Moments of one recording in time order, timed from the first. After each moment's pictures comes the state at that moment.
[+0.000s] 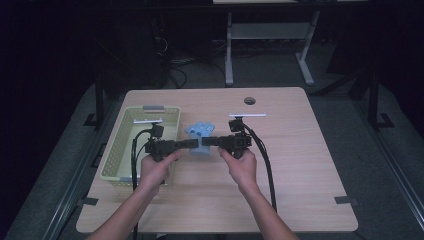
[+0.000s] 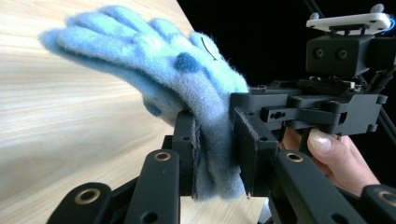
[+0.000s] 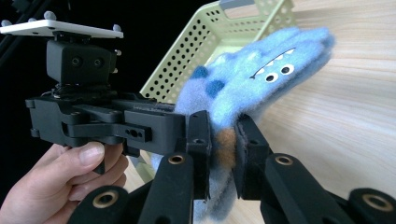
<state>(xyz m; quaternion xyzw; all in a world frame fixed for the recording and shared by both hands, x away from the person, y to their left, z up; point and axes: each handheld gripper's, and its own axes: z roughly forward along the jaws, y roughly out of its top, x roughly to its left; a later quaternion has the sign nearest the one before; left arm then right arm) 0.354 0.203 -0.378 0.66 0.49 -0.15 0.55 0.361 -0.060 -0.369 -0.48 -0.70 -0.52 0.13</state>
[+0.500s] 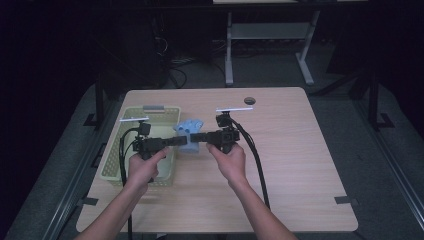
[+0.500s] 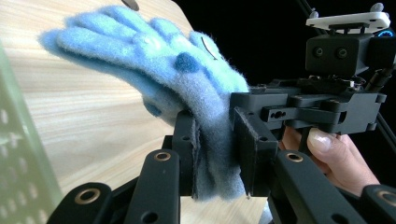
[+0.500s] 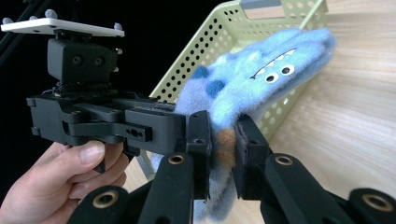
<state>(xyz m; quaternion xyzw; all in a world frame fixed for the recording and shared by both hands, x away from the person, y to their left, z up) 0.354 0.231 -0.369 0.65 0.49 -0.14 0.56 0.371 -0.031 -0.358 -0.46 -0.71 -0.52 0.13</state>
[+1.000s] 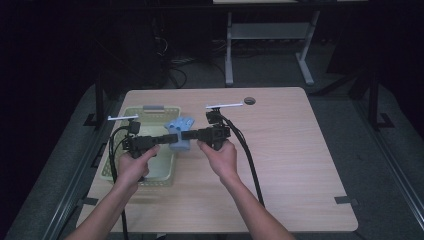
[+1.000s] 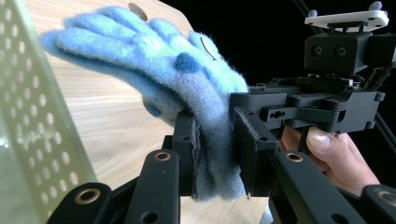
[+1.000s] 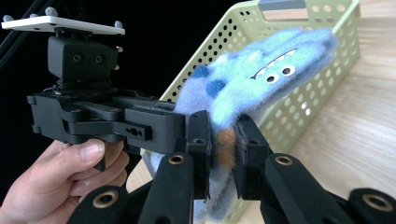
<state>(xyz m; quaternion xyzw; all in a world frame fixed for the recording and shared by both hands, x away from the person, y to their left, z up) 0.352 0.255 -0.361 0.65 0.50 -0.13 0.56 0.377 -0.008 -0.350 -0.45 -0.72 -0.52 0.14</state>
